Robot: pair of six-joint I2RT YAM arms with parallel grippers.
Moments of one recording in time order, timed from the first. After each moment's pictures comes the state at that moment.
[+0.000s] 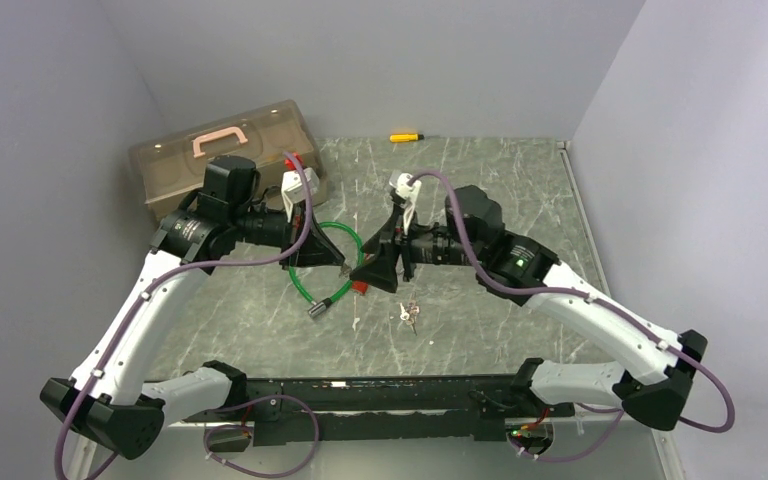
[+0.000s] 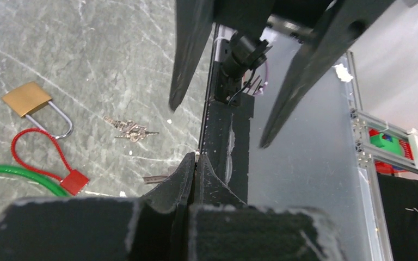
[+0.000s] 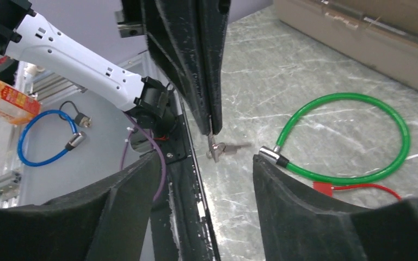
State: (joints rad) left arm -0.41 1.12 1.32 -0.79 1.11 0.12; right arm 0.92 1.16 1.23 -0.30 -0.46 0.21
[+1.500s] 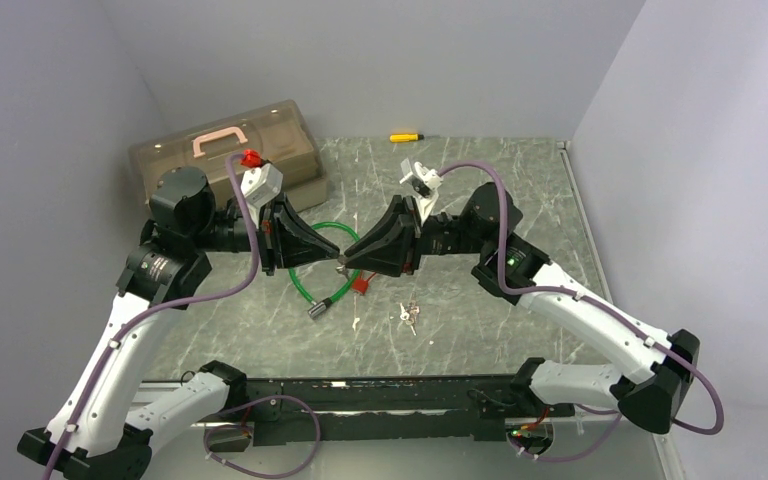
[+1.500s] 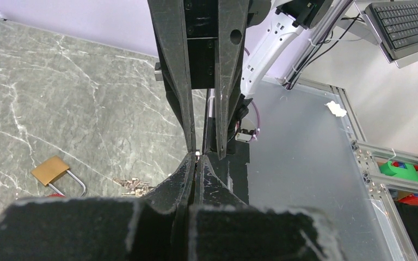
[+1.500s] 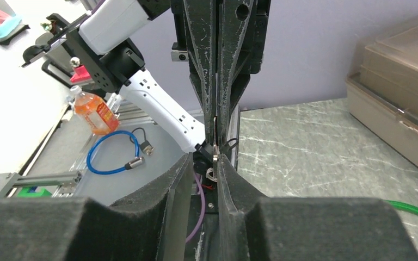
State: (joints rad) left arm -0.41 0.93 1.27 -0.43 1.13 -0.15; right arm 0.84 1.14 1.11 0.22 -0.81 0.40
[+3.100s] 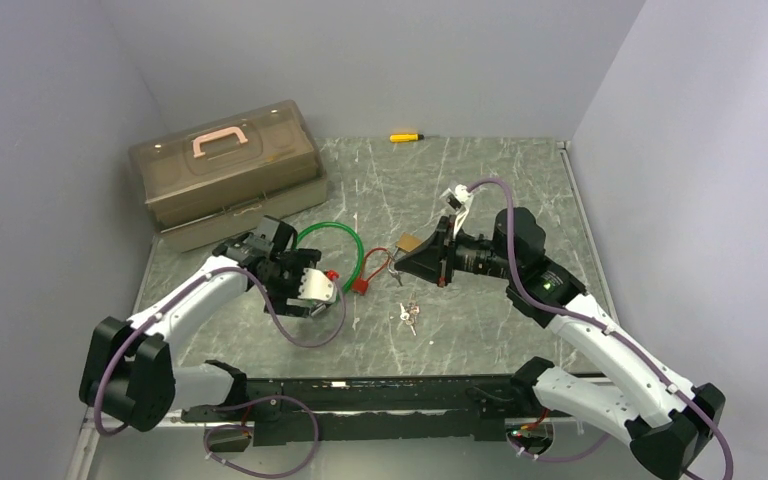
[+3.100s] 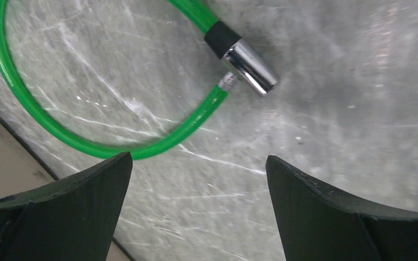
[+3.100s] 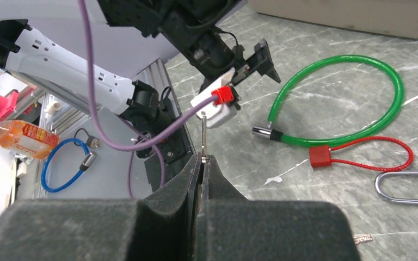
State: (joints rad) left arm -0.41 1.23 0.83 -0.81 0.32 1.27; right arm 0.65 0.91 0.88 -0.13 -0.63 0.39
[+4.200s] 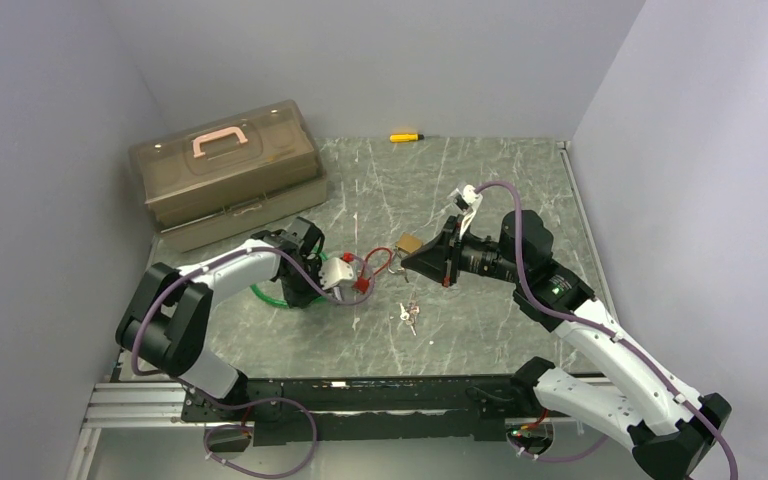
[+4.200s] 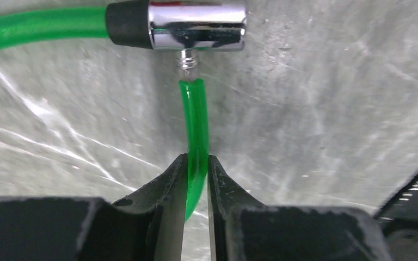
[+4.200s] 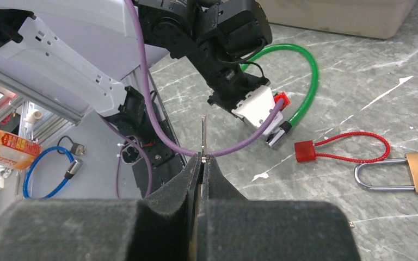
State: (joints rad) left arm -0.50 1.54 0.87 -0.68 0.21 0.84; right arm 0.64 0.86 0.89 -0.19 -0.56 0.36
